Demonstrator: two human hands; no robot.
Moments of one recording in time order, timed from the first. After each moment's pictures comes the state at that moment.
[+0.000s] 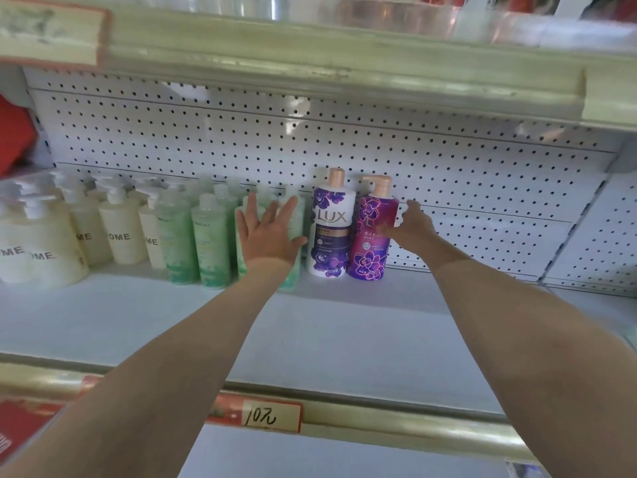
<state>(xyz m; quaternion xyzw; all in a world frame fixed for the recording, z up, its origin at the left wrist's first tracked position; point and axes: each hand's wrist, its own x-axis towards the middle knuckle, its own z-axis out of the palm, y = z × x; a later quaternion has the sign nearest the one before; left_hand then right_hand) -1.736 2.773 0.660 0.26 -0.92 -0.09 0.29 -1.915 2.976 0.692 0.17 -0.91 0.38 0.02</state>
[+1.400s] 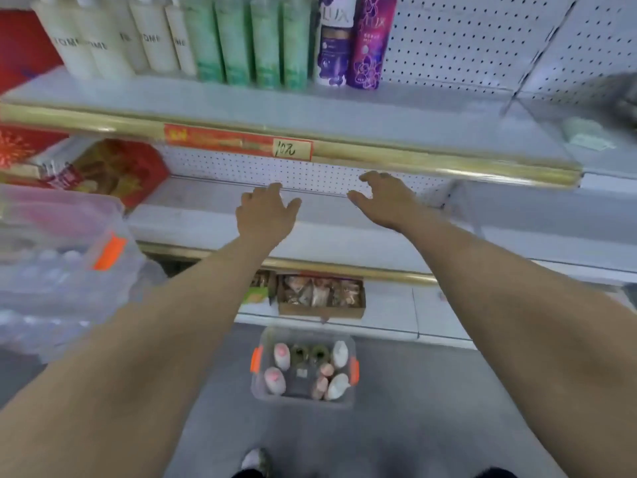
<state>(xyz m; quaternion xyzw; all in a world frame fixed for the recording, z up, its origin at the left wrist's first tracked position) -1.422 2.942 0.520 0.31 -0.92 -0.23 0.08 -1.552 3.127 0.556 0.30 -0.94 0.15 -0.07</state>
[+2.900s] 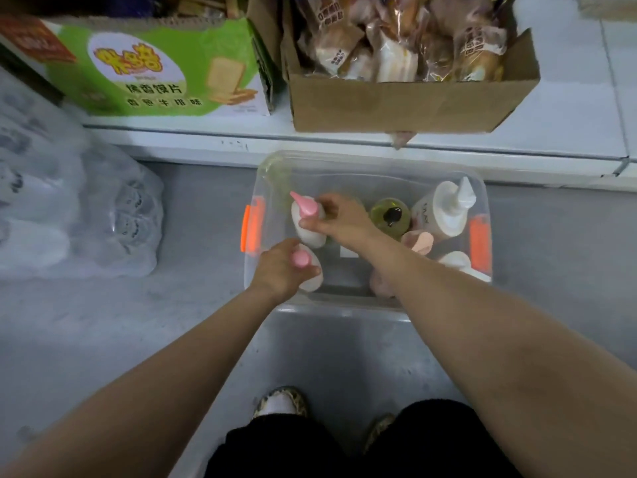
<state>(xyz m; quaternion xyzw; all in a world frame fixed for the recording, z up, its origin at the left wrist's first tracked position) -1.319 2.942 -0.253 0.34 -0.81 -0.43 -0.19 -1.458 3.041 -0.263 0.15 -0.82 0.39 -0.39</state>
